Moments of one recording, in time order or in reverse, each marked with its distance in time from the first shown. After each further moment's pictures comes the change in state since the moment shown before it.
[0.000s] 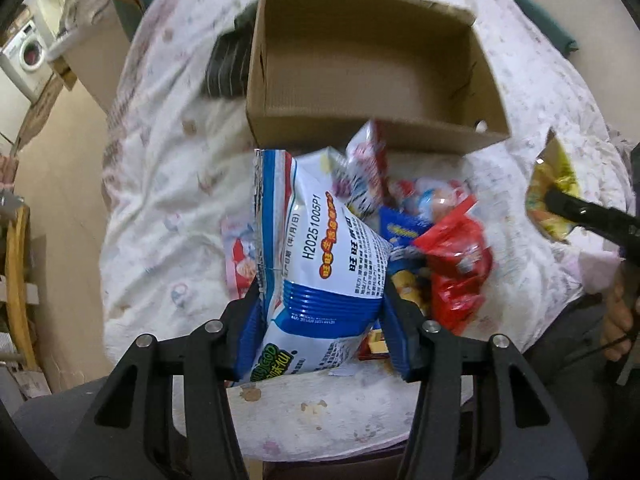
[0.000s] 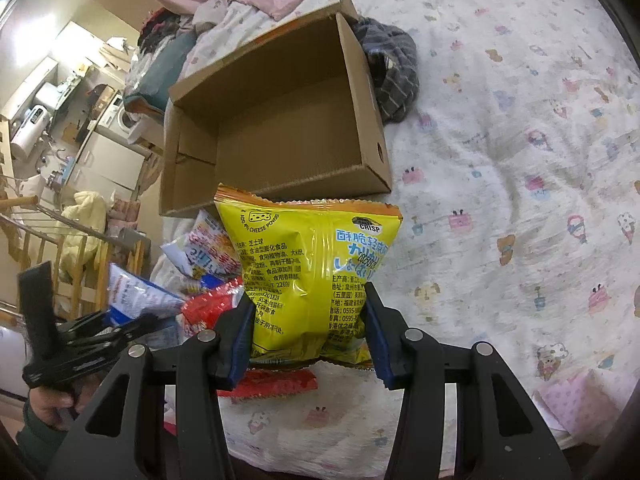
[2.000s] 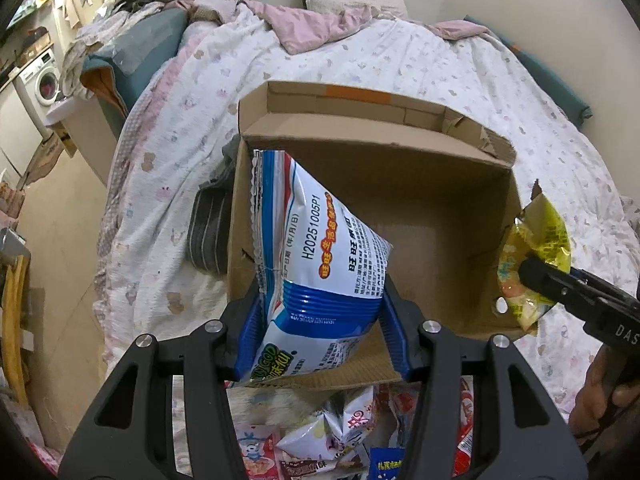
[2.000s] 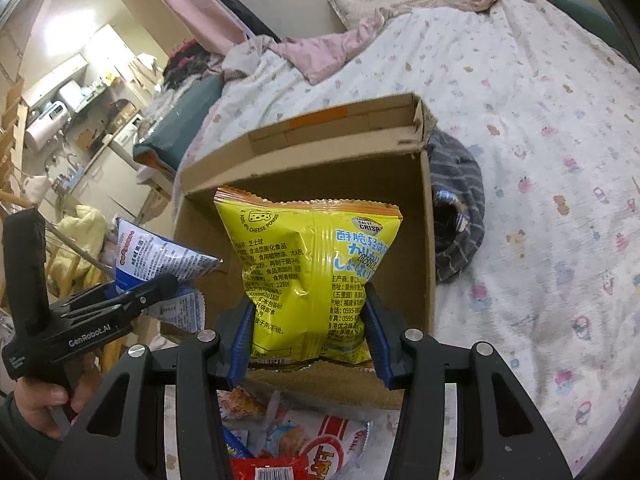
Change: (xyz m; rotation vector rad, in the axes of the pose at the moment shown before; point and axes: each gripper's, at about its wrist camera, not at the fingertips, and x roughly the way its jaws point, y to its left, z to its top) left arm 0.034 0.001 0.150 -0.032 -0.240 0.030; right arm 0.047 0.042 0.118 -0.135 -0.161 -0.018
